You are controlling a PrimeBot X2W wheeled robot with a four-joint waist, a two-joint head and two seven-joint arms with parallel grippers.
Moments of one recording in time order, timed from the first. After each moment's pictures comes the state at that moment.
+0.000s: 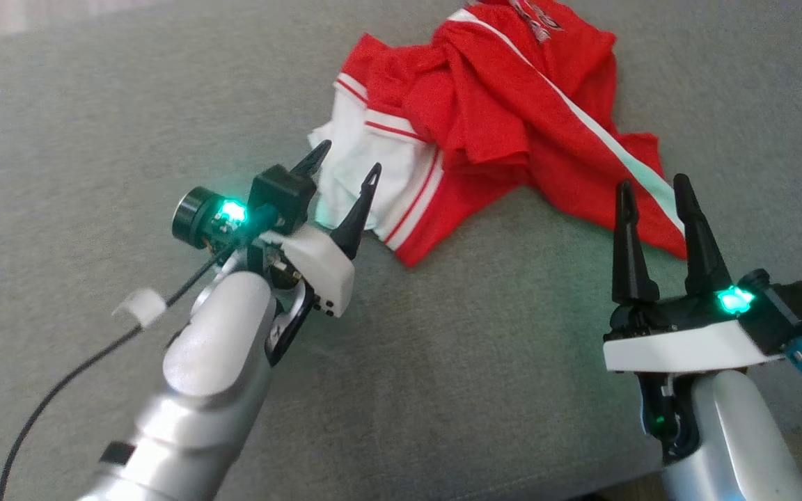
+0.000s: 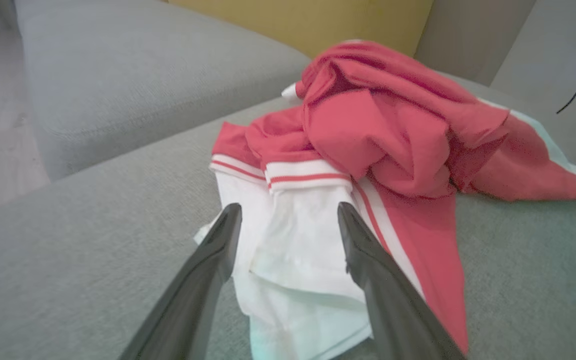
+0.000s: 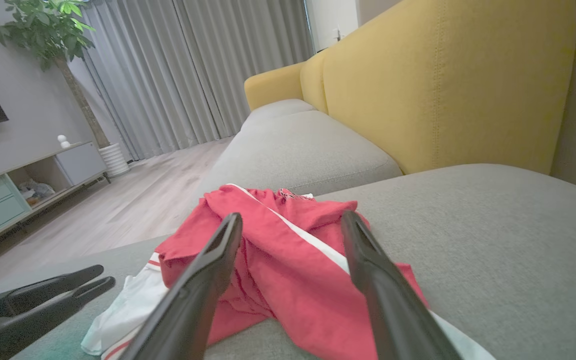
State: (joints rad) left arm -0.64 0.07 -0.49 0.57 -0.21 -0.12 0.04; right arm -0.16 0.00 0.10 0.09 0.25 0.12 -0.26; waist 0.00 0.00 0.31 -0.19
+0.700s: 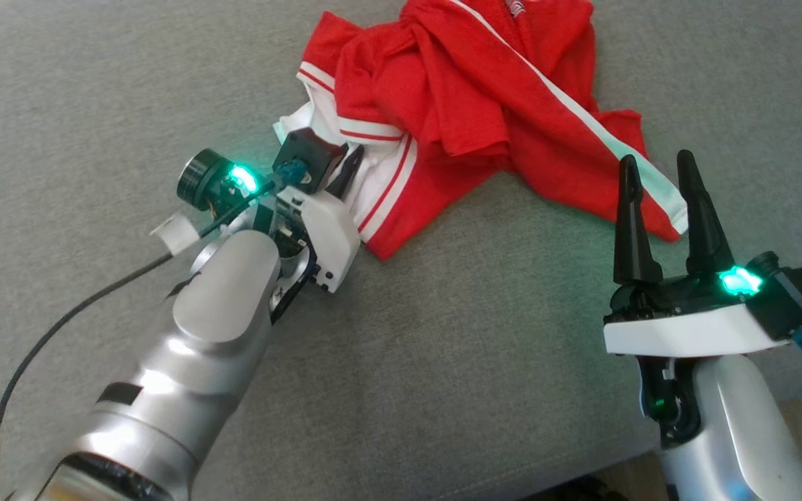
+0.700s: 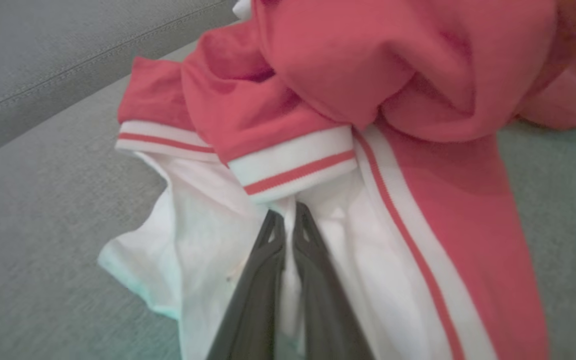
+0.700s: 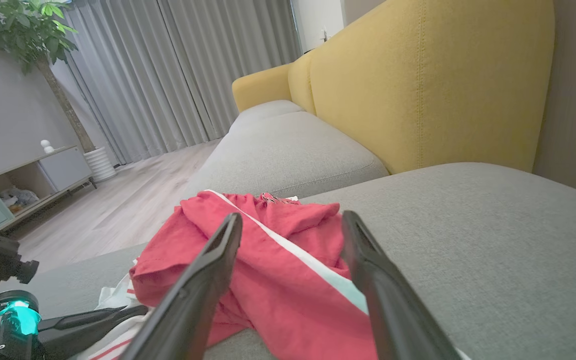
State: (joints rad) left arm -0.84 0.07 -0.64 0.83 -0.23 -0.13 0.14; right arm -0.19 0.00 0.11 0.07 0.28 0.12 -0.26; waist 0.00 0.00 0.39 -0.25
